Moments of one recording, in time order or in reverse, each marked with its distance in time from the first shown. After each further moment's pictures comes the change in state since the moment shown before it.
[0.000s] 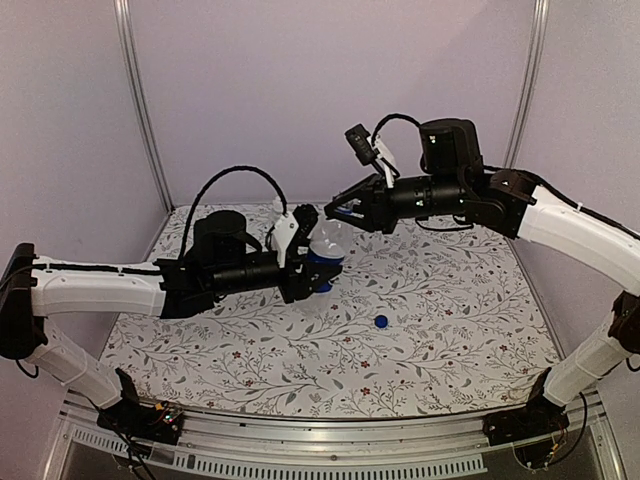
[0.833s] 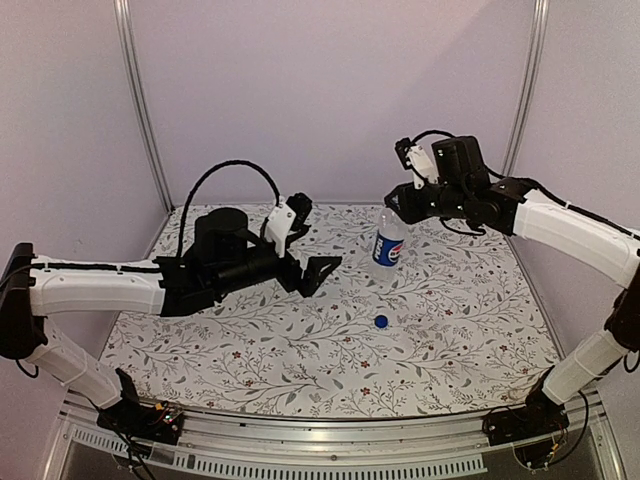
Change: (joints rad) left arm -0.006 0.000 0.017 -0.030 -0.227 -0.018; right arm -0.200 0.004 -0.118 -0.023 0.479 0.010
